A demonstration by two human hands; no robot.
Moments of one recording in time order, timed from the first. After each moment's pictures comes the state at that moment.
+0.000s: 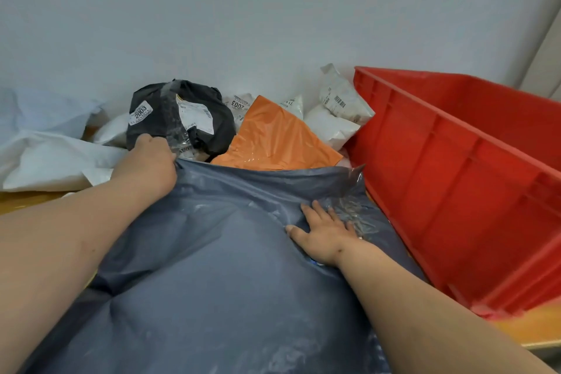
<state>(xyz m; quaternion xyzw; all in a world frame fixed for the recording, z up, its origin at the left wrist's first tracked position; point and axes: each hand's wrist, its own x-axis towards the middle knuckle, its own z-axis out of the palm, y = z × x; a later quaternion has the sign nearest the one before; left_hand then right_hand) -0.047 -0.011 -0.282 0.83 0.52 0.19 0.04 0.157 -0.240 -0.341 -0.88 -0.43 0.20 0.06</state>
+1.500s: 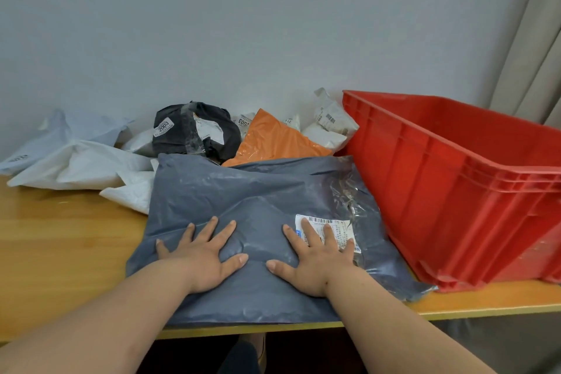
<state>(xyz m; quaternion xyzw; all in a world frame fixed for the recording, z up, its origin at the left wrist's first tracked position) -0.083 -0.157 -0.348 0.89 0.43 -0.12 0.13 0.092 -0.303 -0.346 -0.87 -0.47 0.13 -0.04</state>
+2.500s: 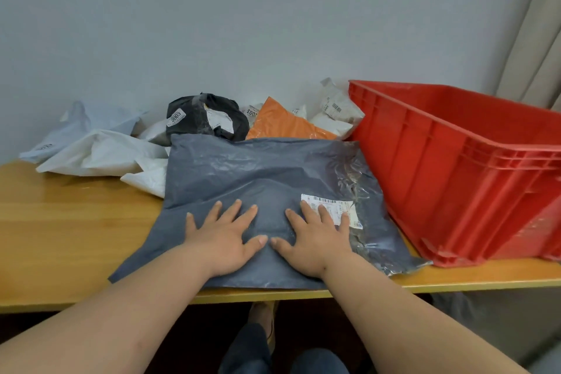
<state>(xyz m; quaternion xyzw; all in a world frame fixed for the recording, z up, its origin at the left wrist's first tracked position) -0.093 -0.189 -0.330 0.92 0.39 -0.07 0.08 0.062 -0.305 -0.342 -0.86 -0.50 0.04 0.02</state>
